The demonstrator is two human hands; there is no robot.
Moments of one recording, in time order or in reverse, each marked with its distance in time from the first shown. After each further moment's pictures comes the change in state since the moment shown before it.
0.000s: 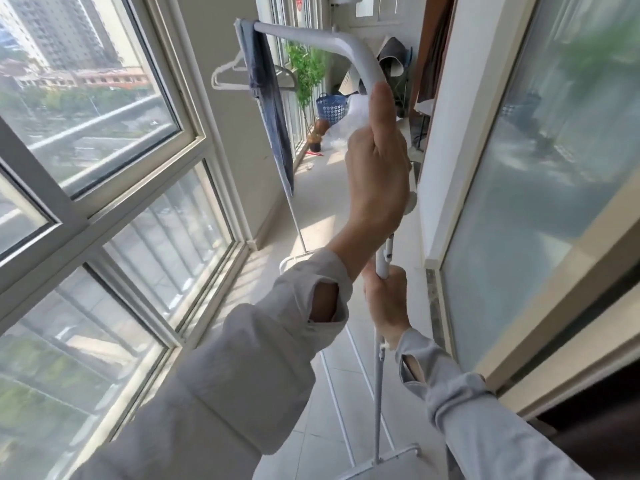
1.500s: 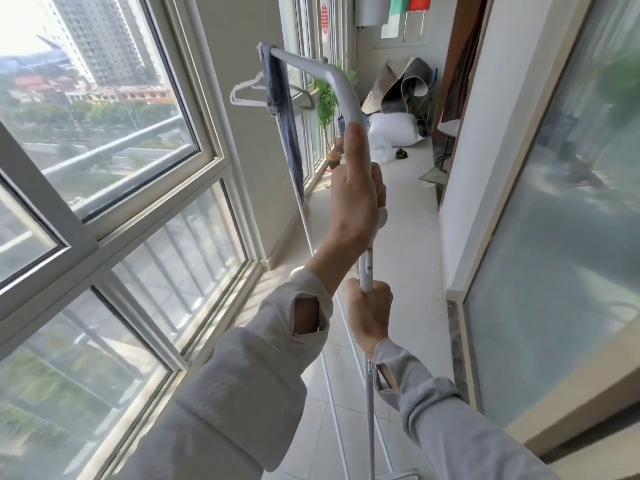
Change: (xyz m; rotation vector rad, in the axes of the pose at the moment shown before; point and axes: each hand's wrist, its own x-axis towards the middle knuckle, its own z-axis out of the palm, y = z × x) left_hand 0.091 -0.048 -0.016 -0.046 -0.030 -0.177; right_hand 0.094 0.013 0.068 -0.106 0.076 -0.004
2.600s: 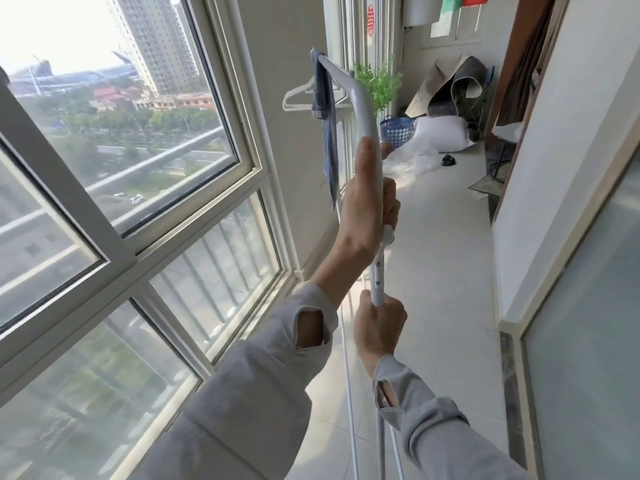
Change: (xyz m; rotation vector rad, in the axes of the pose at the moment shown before) left_hand 0.103 -0.020 -0.039 0.052 -0.039 -0.098; right_hand 0.075 0.011 0.092 -0.011 0.068 -0.019
